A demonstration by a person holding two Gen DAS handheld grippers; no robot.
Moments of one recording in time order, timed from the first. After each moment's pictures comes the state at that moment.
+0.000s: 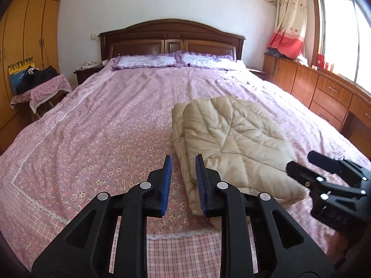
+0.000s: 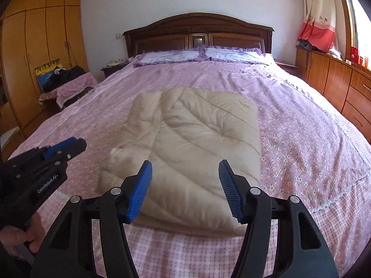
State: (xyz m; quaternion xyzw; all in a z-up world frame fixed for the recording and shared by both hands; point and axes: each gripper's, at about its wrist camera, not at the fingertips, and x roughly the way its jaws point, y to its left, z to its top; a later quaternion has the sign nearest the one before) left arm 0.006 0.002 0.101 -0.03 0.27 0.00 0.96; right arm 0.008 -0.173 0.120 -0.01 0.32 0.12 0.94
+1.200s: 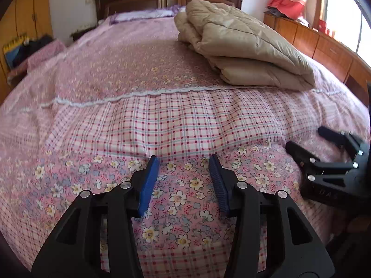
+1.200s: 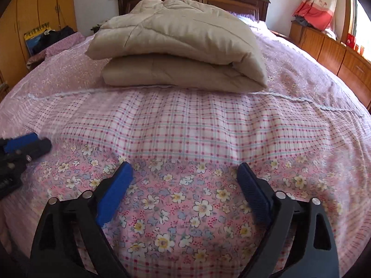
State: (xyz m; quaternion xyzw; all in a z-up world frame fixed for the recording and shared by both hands) left arm -0.079 0.011 -0.032 0.00 0.40 -0.01 0.92; right arm -0.071 -0.173 -0.012 -0.06 0.41 0.07 0.91
